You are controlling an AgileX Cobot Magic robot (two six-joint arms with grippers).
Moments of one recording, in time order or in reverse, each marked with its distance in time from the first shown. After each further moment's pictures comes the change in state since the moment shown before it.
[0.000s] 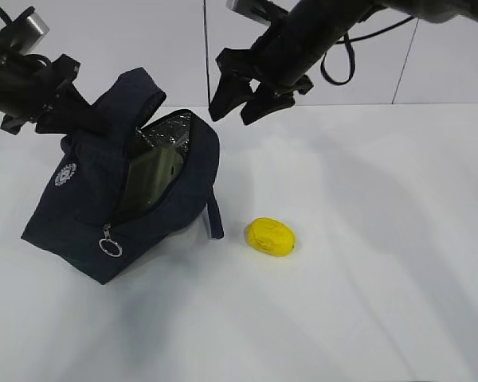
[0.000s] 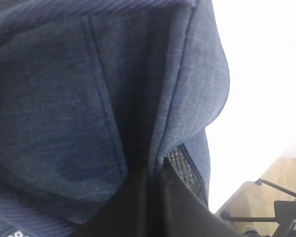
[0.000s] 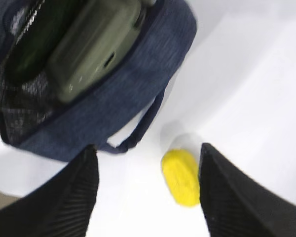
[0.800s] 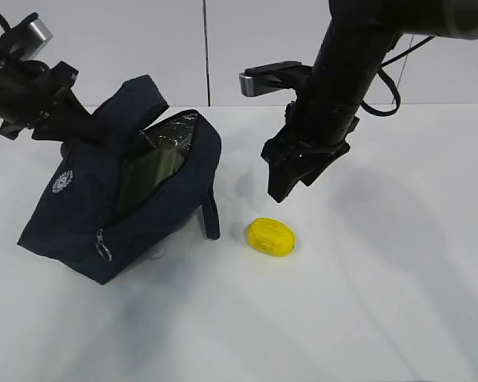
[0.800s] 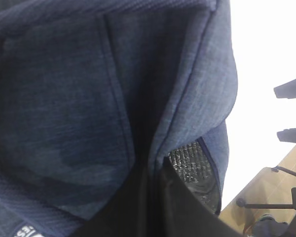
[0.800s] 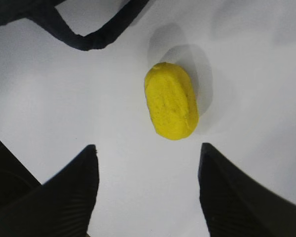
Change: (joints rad) left arm 0.002 0.000 0.000 0.033 0.057 0.000; right arm 0.072 -0.217 0.418 -0.378 0.006 -0.070
